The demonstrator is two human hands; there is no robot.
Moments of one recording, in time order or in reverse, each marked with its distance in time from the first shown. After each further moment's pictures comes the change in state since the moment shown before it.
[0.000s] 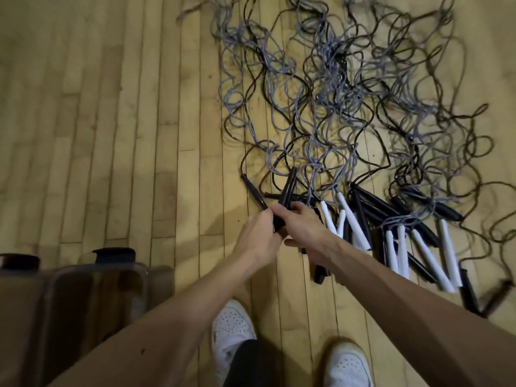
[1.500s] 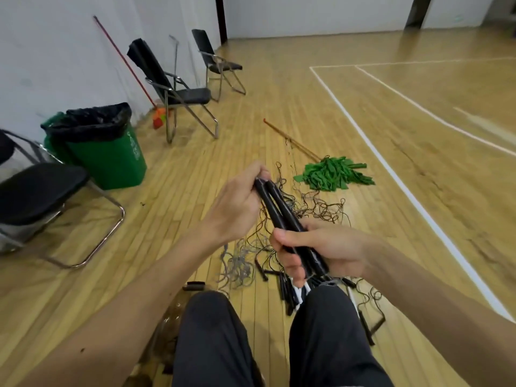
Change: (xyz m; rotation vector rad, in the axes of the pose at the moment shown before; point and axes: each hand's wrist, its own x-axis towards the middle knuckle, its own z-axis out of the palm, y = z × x) left_hand -0.563 0.246 -0.251 -0.098 0.570 0.981; right_hand -0.666 -0.111 -0.043 -0.209 -0.876 -0.468
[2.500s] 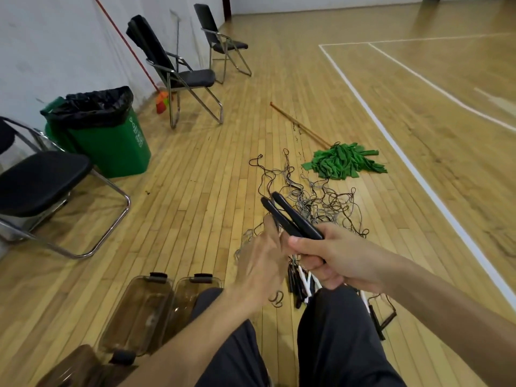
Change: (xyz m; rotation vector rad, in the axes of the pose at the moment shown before) left_hand -0.053 -0.047 0.064 0.388 -0.055 -0.247; right_hand 0.018 0.007 -0.005 -0.196 0.405 0.093
